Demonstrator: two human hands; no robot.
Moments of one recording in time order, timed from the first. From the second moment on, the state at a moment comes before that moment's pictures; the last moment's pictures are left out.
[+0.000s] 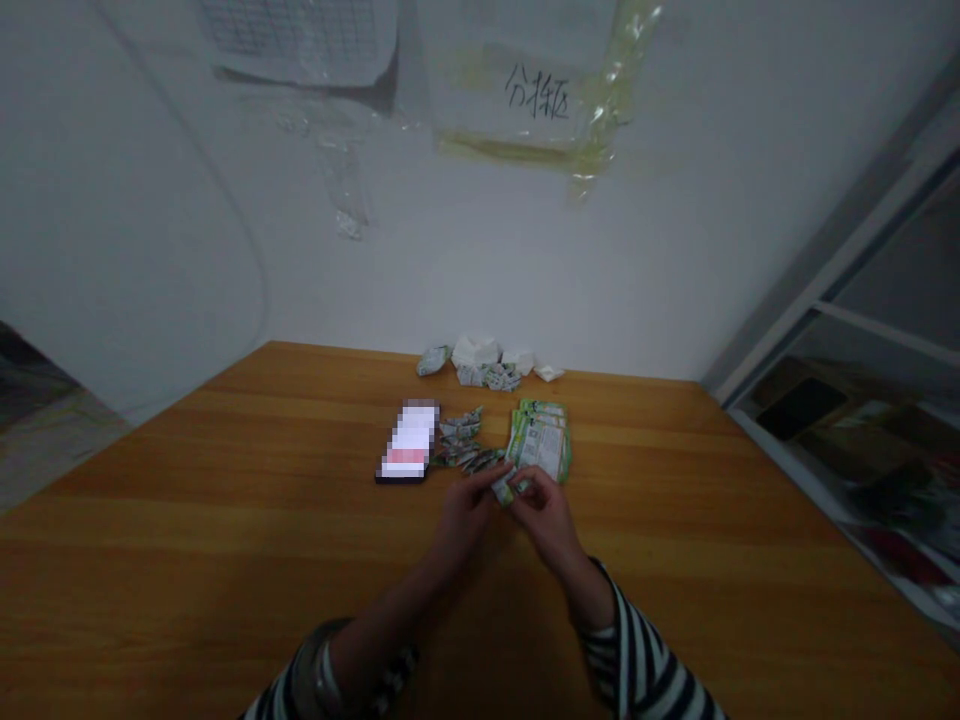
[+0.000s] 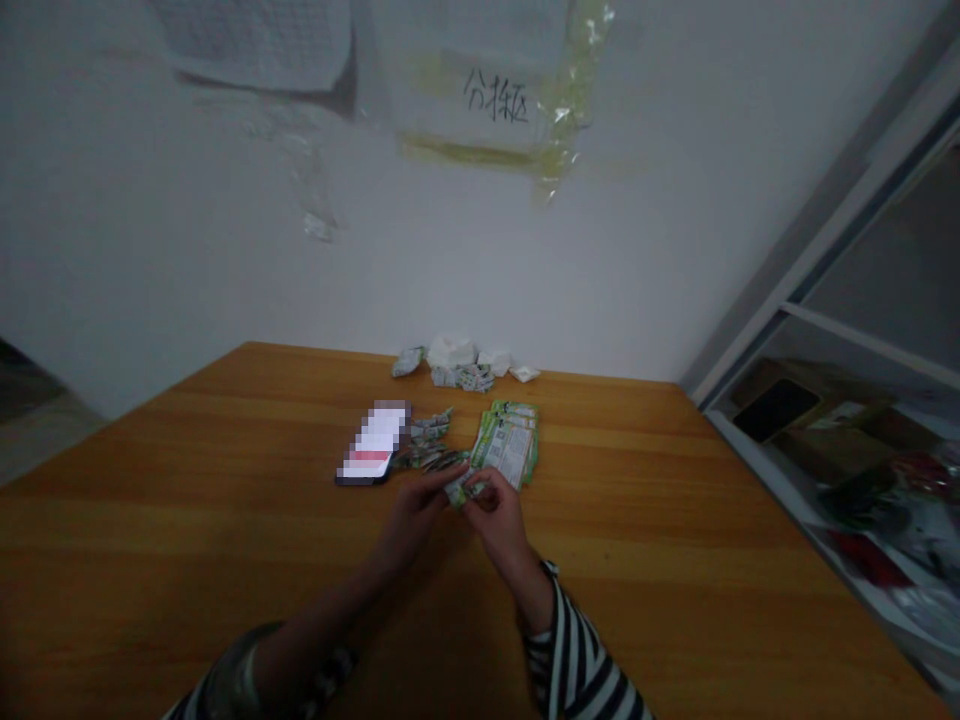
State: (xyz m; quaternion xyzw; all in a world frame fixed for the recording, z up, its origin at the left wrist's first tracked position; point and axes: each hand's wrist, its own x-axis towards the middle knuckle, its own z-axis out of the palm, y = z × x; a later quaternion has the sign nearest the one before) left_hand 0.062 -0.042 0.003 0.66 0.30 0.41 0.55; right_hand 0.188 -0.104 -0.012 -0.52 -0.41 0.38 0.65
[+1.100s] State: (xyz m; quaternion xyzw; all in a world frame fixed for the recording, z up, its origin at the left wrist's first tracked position) left_hand 0.054 -0.034 0.015 0.58 0.35 0.32 0.66; right_hand 0.196 -0.106 -0.018 -0.57 -0.37 0.35 0.65
